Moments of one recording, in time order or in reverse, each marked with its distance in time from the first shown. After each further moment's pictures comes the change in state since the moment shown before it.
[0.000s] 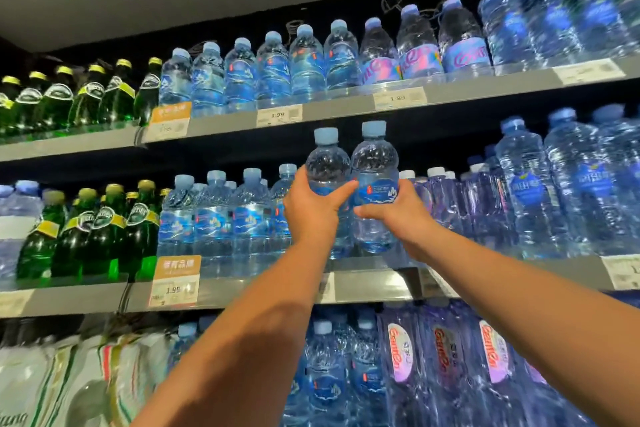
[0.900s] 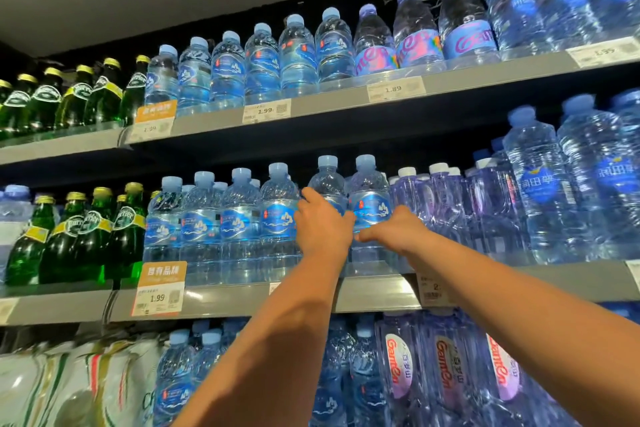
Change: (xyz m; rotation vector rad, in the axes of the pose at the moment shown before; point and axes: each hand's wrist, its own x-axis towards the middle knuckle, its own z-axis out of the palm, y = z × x) left_hand 0.014 -0.031 0.045 0.581 -0.087 -0.047; right_hand 0.018 0.024 -0.007 -0.504 -0.013 0.247
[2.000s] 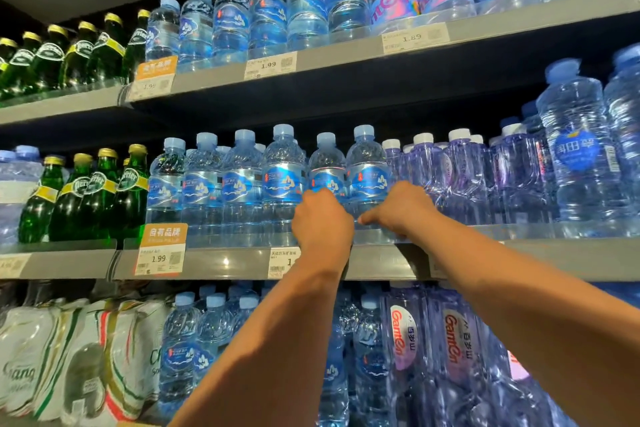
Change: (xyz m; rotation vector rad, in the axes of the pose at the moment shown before) left_hand -0.023 -0.026 0.007 0.295 -0.039 0.042; right_hand 0.004 0.006 0.016 -0.352 0.013 -0.074
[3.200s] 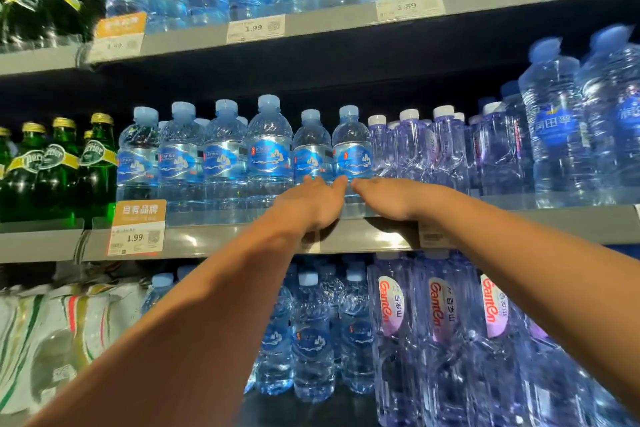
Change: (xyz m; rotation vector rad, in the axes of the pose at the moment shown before) left_hand 0.007 -0.011 -0.015 -0.013 -0.549 0.136; right_hand -0.026 -0.006 -0.012 -0.321 -0.383 -0.294
